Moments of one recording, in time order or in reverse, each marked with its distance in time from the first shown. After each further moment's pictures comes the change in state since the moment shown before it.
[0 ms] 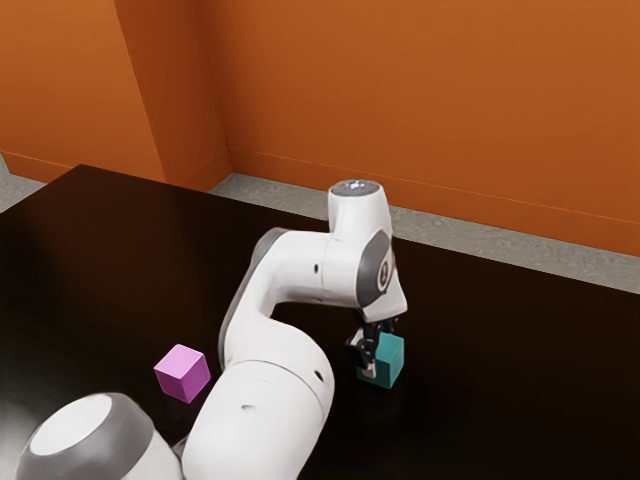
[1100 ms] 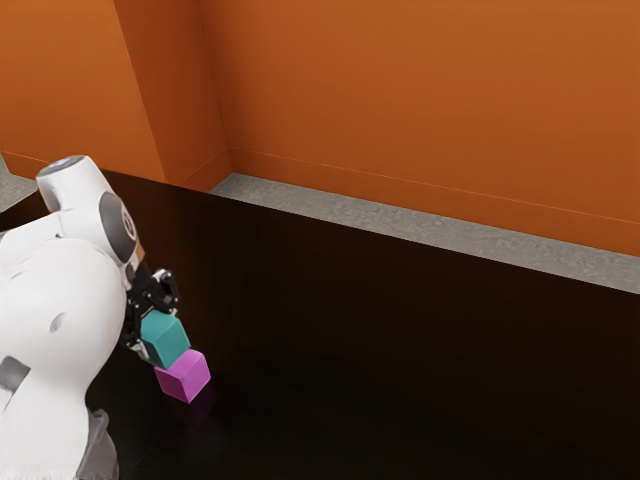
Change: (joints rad) arm -0.153 0.329 0.396 -0.728 0.252 0.143 0.752
